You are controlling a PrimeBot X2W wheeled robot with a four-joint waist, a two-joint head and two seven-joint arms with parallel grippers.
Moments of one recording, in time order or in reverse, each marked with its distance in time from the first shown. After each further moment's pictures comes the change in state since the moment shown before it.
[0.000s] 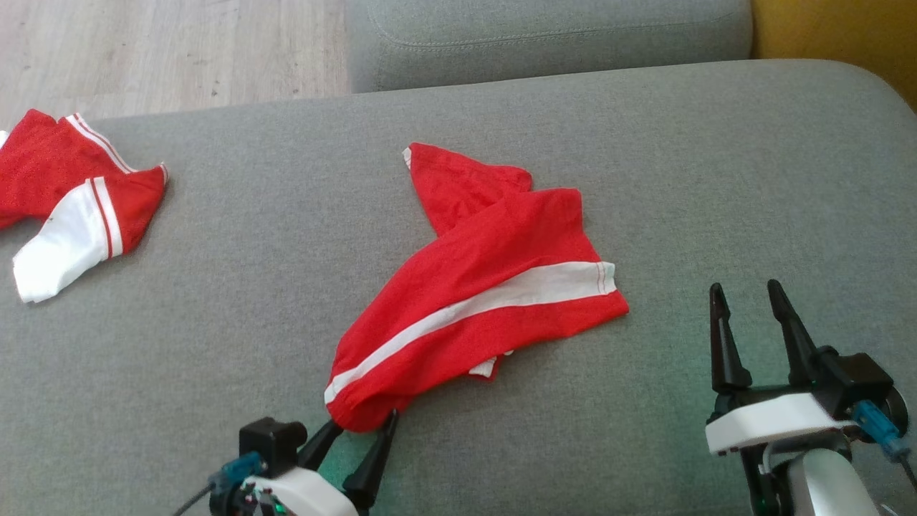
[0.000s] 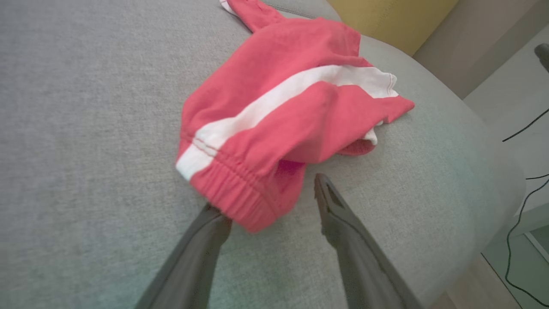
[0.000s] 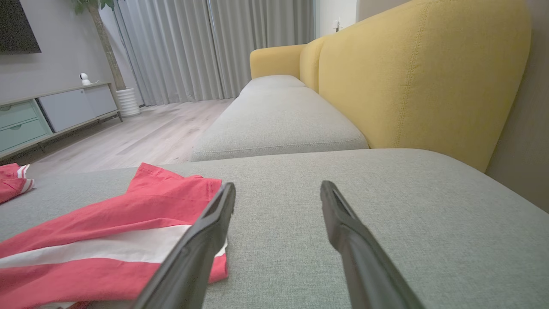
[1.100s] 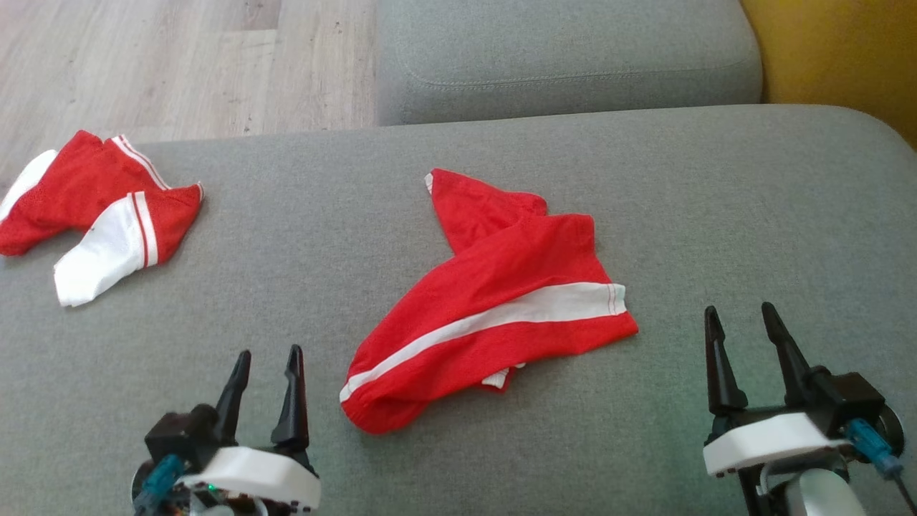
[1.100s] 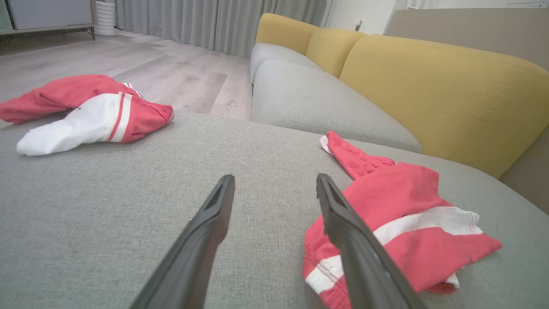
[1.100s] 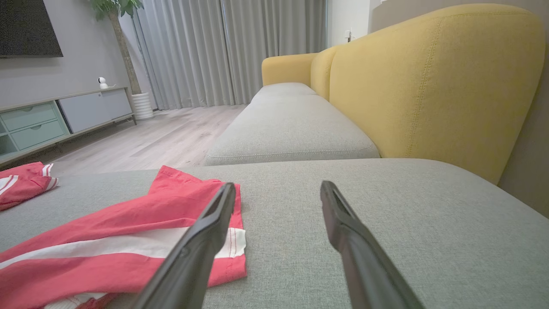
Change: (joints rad) left arm 0.085 -0.018 0.267 -0.111 0.079 0.212 -0.145; right arm 0.042 0.000 0.006 0.004 -0.009 0.000 0.000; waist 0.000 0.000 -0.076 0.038
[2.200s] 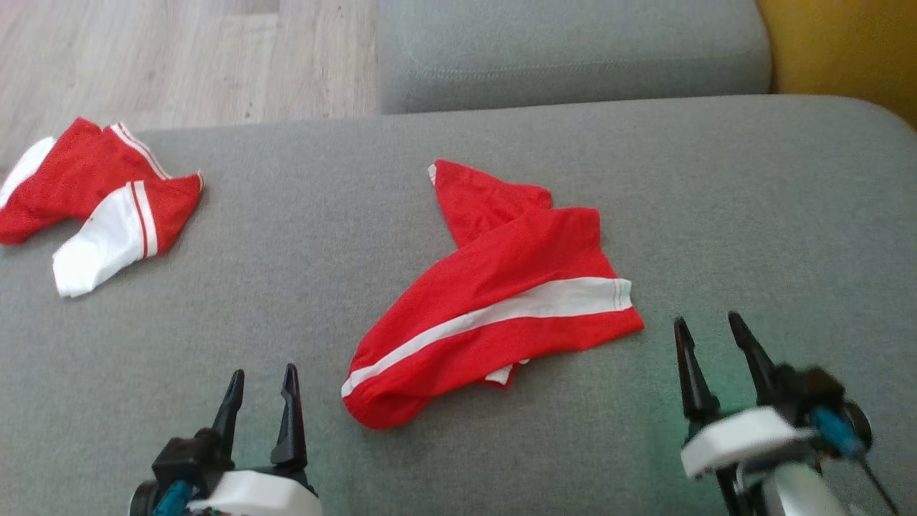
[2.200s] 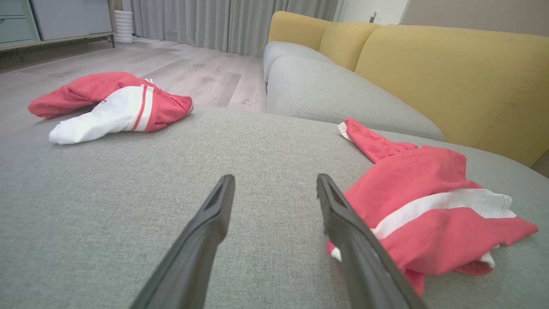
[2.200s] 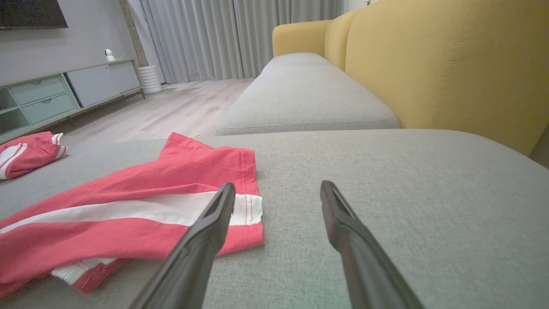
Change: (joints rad) left arm 0.079 -0.133 0.207 0.065 0.250 -0.089 0.000; right arm -0.031 0.000 0.051 0.101 -0.003 0.000 0.005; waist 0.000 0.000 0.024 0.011
